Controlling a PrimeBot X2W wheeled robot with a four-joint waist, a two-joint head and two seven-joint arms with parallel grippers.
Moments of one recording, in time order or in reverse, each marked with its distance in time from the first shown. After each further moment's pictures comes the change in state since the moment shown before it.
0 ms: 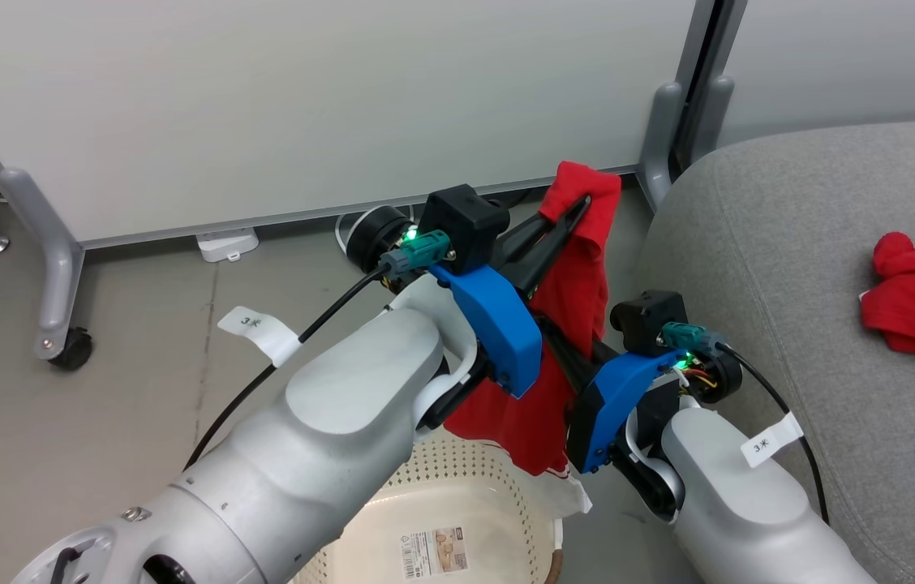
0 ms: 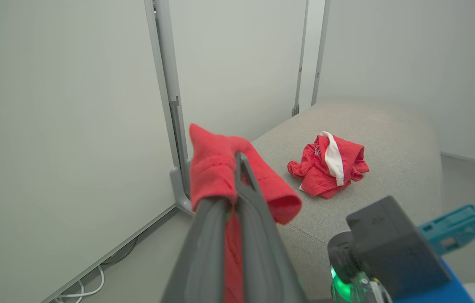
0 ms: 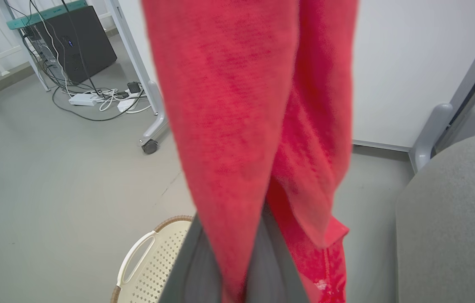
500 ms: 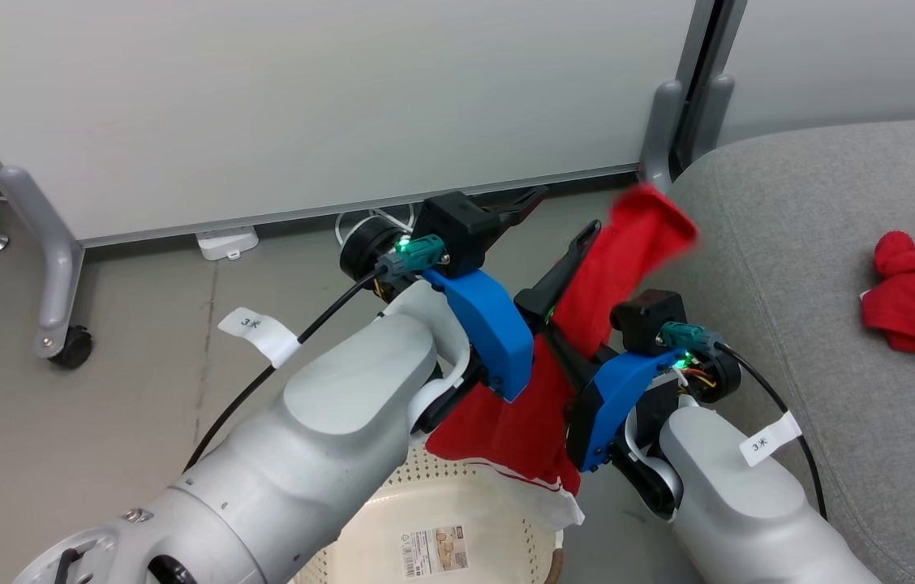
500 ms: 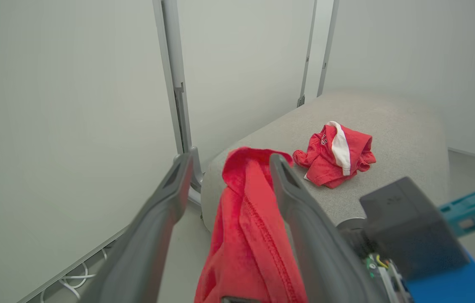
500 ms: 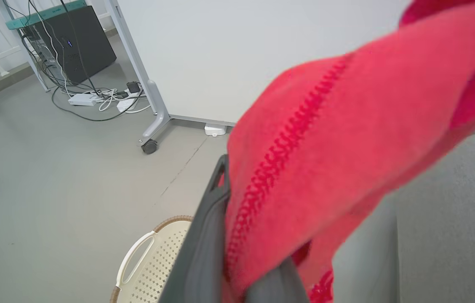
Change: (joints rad) left arm -0.001 -0.002 -0.033 0.044 -0.036 0.000 0.000; right arm -0.025 0.000 0.035 0.046 0.033 0.000 -0.031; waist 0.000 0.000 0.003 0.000
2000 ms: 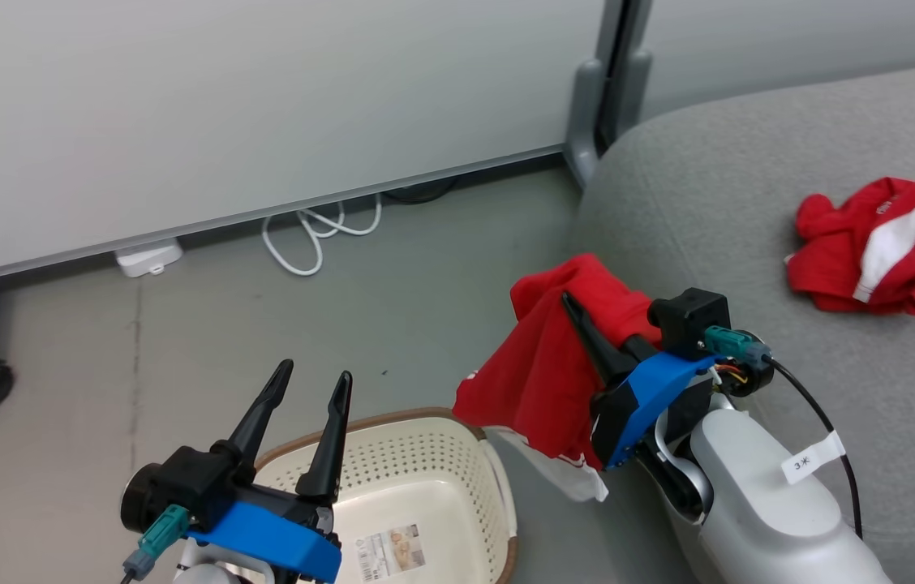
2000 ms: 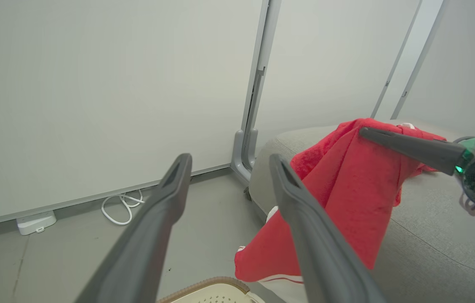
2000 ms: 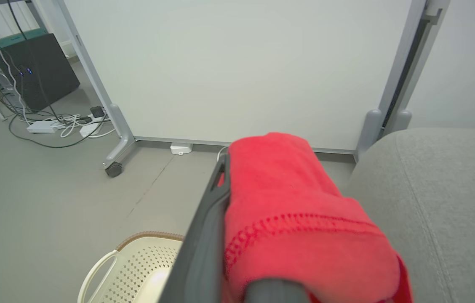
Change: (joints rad) left arm 0.851 0.164 0.816 -0.564 0.543 0.007 0.000; right arm 0.085 -0.047 -0.097 -0.172 -0.073 0.000 -0.009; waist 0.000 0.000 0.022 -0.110
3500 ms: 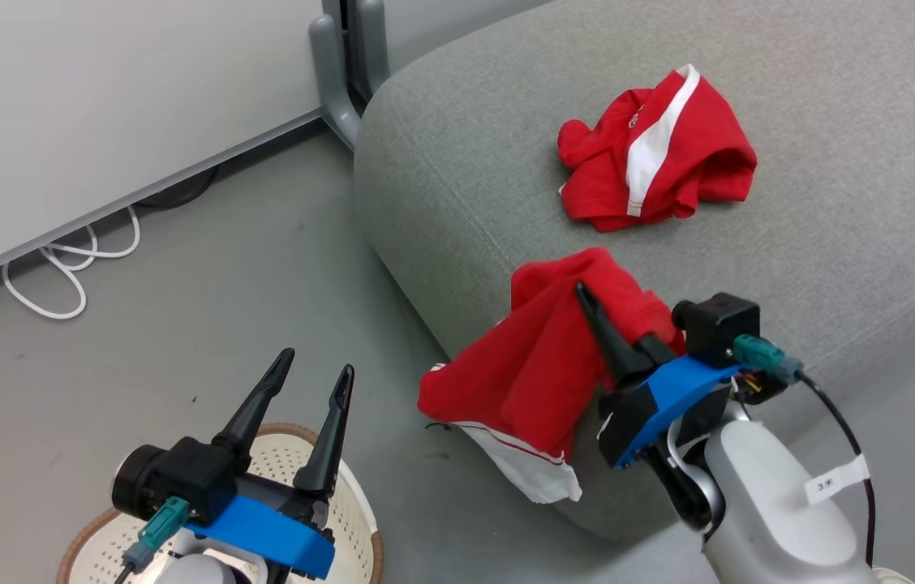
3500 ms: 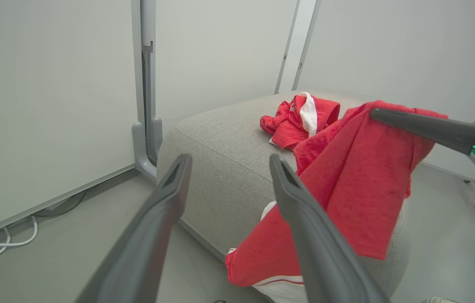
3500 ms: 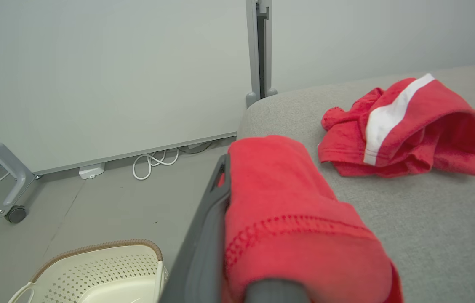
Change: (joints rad) left arm -0.026 0.042 -0.025 -0.017 0.035 -0.006 0.000; right arm 0.106 0.037 -0.136 -0.178 -0.061 0.000 0.039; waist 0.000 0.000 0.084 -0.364
